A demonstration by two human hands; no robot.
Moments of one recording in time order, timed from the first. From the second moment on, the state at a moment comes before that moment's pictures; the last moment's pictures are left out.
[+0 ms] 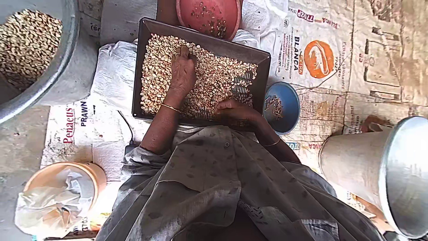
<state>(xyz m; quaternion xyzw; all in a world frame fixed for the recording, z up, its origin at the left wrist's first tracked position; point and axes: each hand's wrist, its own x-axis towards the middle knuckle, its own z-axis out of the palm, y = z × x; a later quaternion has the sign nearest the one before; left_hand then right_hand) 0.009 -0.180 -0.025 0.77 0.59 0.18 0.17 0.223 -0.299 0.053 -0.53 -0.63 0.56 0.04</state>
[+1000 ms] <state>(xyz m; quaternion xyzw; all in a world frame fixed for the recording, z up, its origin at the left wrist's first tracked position) -0.039 -0.163 -0.027 0.75 0.55 0.26 0.25 0.246 -0.240 0.013 -0.49 -0.80 0.33 0.08</state>
